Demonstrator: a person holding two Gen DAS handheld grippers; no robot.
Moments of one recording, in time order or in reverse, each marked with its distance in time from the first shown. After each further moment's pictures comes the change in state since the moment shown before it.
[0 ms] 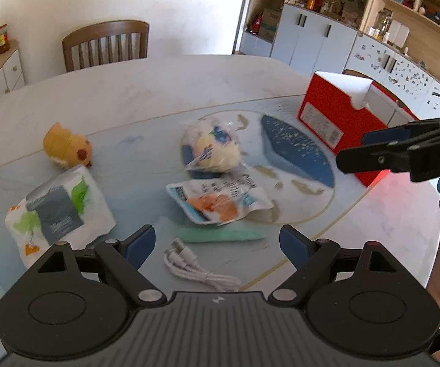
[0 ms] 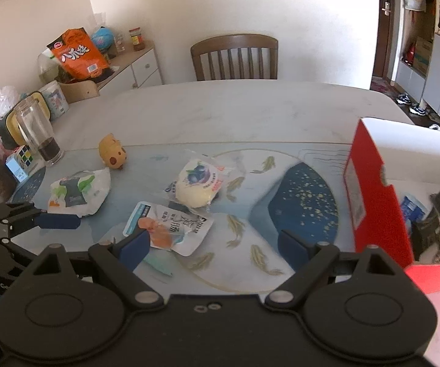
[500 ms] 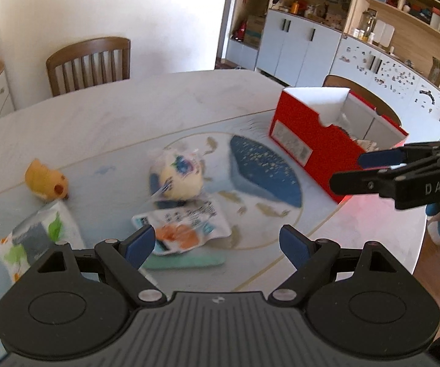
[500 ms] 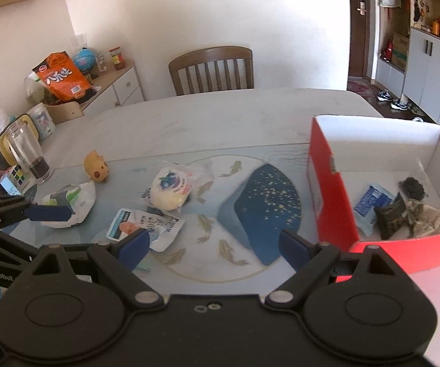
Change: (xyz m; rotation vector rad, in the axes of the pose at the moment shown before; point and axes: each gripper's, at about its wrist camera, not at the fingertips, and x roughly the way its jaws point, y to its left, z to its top) left arm -0.017 -0.043 0.028 0.045 -0.031 -0.030; right arm -0.036 -0.030 -0.014 0.064 -0.058 -0.040
